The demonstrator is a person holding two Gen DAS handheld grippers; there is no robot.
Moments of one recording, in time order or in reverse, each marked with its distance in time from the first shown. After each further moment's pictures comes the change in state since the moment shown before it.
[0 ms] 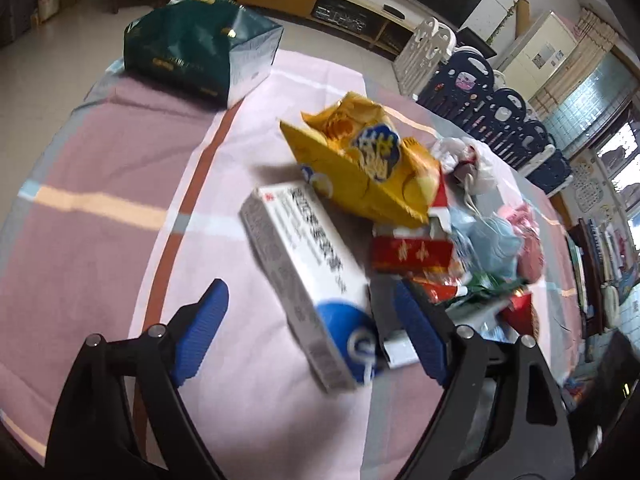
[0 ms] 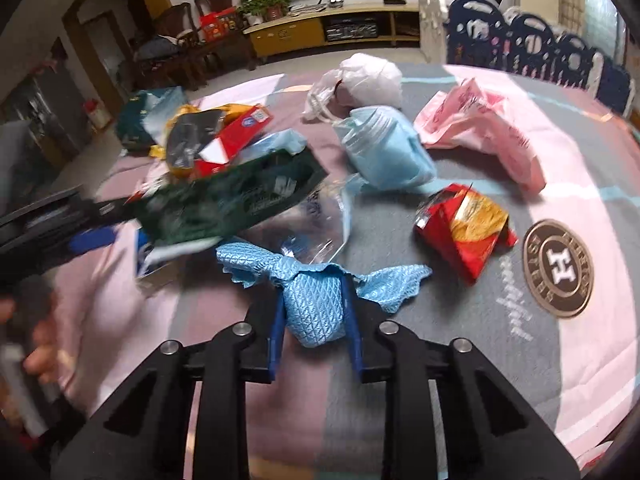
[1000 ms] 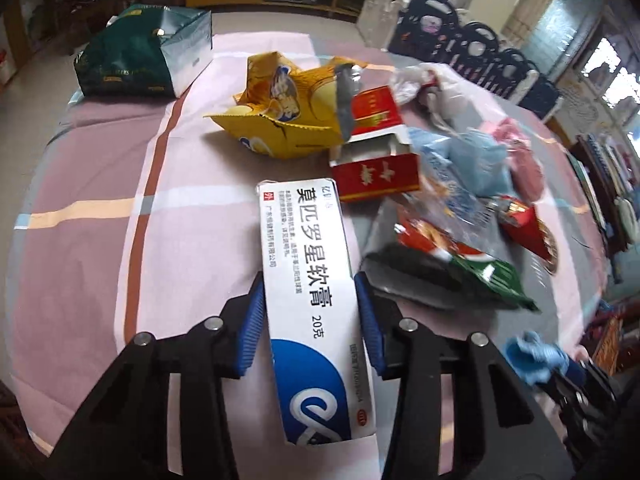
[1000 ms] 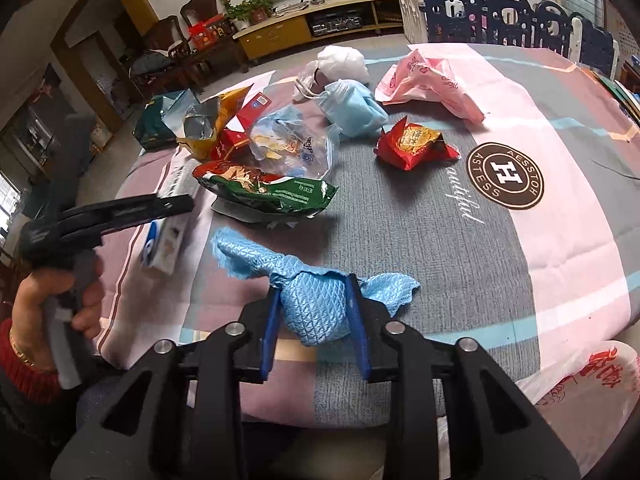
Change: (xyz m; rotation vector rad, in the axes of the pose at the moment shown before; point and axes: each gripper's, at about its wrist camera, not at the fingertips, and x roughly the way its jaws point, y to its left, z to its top) left arm -0.012 -0.027 -0.037 0.250 0.084 0.002; right arm -0.062 -0.007 -0.052 0.101 0.005 0.012
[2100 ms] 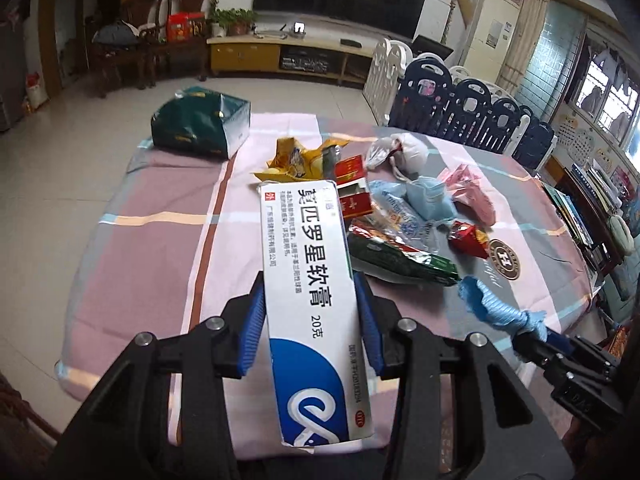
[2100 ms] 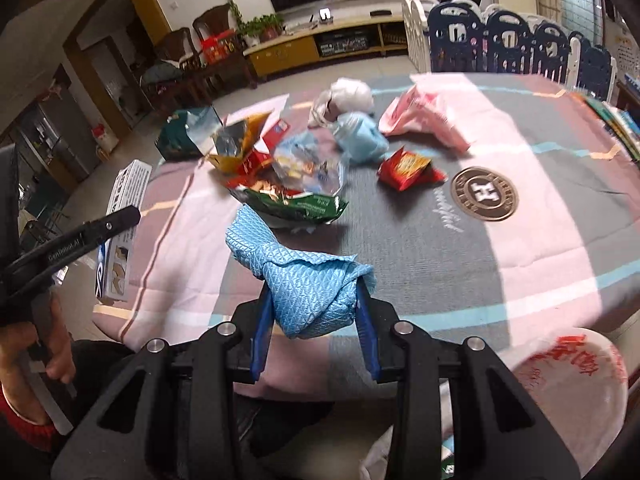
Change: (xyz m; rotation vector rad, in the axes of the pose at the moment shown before) left arm -0.126 -0.031 -0.062 -0.014 -0.261 0.079; right arm -0.068 0.013 -0.015 -0.039 -0.082 -0.002
